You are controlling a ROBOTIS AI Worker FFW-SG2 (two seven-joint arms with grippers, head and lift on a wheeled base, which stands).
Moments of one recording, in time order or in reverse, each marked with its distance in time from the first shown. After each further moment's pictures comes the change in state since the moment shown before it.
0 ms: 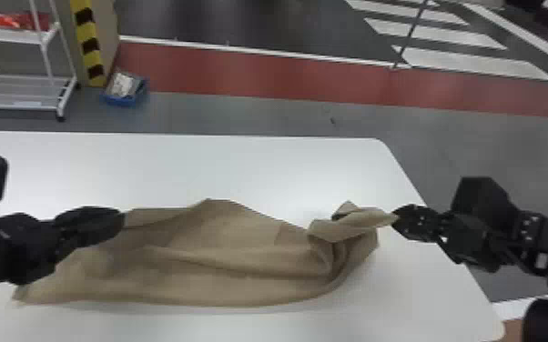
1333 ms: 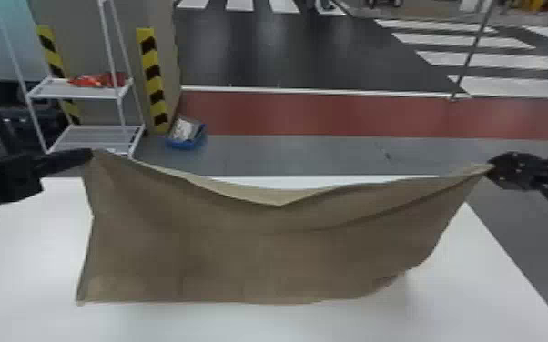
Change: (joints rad) left arm -0.451 0.000 0.283 0.121 0.080 0.324 0.168; right arm -0.379 -0.103 0.015 0.199 0.063 0.010 0.000
